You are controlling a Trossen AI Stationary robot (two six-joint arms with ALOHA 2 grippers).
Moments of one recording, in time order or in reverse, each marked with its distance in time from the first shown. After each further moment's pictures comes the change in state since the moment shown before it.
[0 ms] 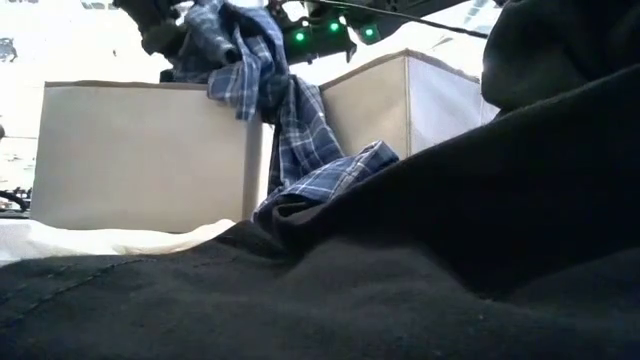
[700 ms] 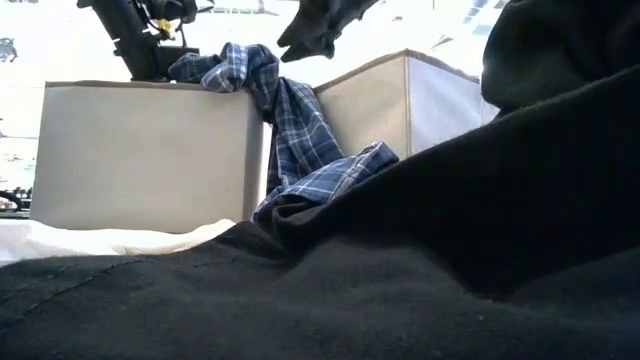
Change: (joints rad) left arm 0.176 0.096 -0.121 -0.091 0.146 -0.072; right arm 0.072 -0.237 0.000 -0.674 0.094 -0.136
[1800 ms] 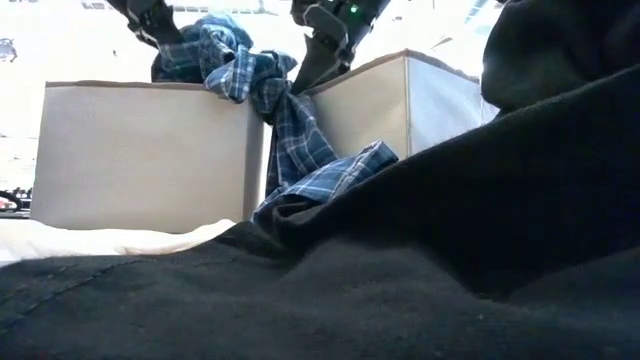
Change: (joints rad) left arm 0.014 -0.182 0.198 -0.036 0.260 -0.162; right arm 0.108 -0.025 -0.206 0.017 0.311 0.058
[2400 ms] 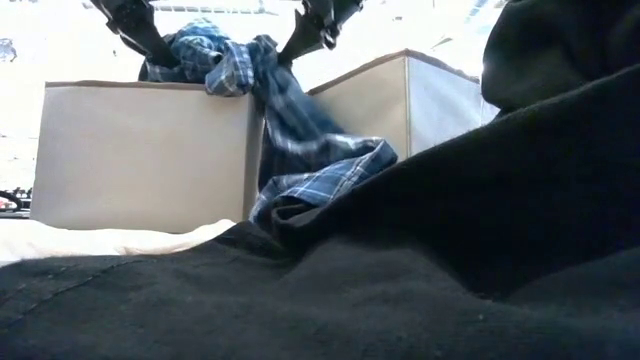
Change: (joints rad) left arm 0.000 -0.017 0.004 -0.154 0.089 -0.026; right arm 0.021 -0.004 0.091 0.094 0.005 -0.101
